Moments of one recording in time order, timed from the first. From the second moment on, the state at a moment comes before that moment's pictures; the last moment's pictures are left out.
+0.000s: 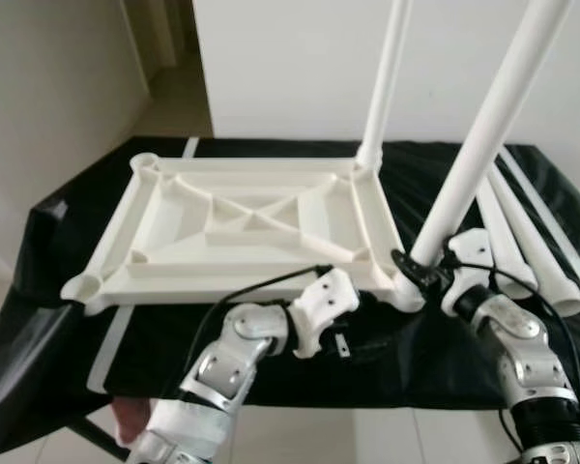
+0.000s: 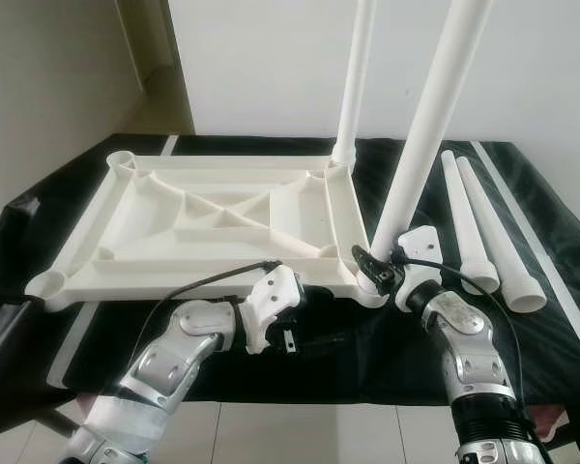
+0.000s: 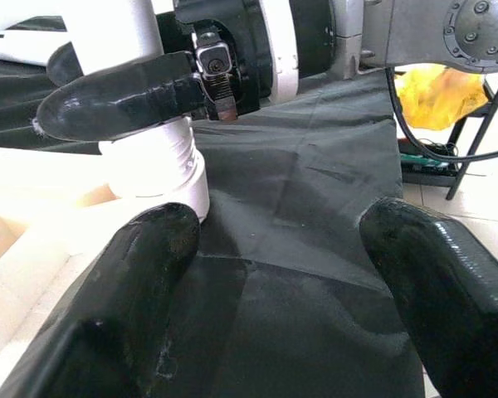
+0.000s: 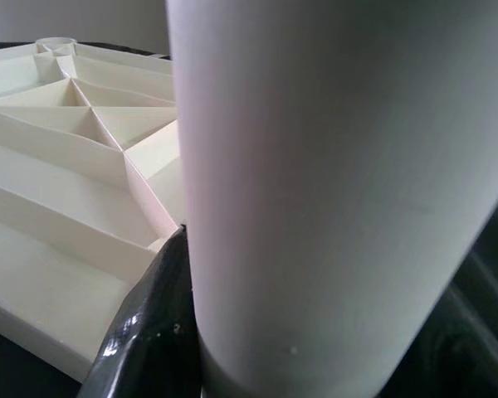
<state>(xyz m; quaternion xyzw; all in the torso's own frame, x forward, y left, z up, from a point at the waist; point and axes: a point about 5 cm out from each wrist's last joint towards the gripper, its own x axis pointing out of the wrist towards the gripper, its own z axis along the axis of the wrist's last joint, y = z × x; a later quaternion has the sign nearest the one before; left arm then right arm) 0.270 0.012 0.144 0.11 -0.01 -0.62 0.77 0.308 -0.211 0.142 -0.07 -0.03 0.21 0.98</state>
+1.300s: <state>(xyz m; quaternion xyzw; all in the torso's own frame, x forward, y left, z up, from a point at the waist) 0.280 0.029 0.146 0.12 -0.01 -0.59 0.80 0.281 -0.157 0.138 0.04 -0.03 -0.14 0.99</state>
